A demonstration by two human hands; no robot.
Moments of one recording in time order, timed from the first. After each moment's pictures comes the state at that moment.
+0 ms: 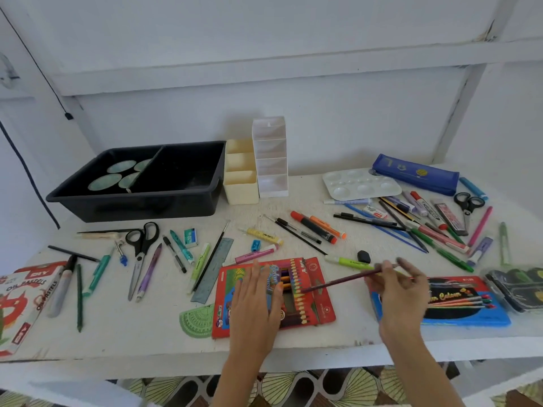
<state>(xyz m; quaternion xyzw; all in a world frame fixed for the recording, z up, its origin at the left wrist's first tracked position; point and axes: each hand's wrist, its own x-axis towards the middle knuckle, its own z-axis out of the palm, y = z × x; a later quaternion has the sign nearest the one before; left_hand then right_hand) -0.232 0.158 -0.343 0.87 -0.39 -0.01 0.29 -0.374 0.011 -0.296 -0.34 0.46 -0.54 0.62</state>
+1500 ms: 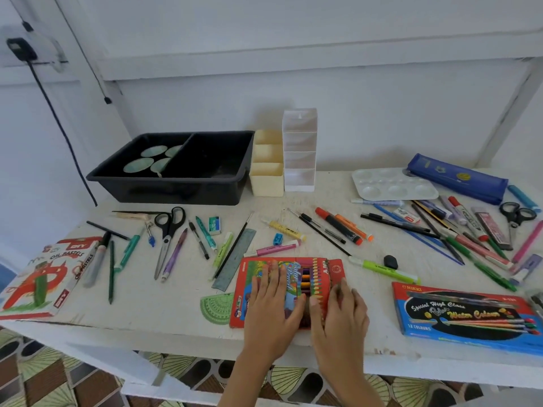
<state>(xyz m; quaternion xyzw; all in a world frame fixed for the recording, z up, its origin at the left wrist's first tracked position) -0.229 0.165 -0.351 0.89 -0.39 -0.05 0.22 -0.325 0.096 -0.351 -0.84 0.44 -0.19 0.25</state>
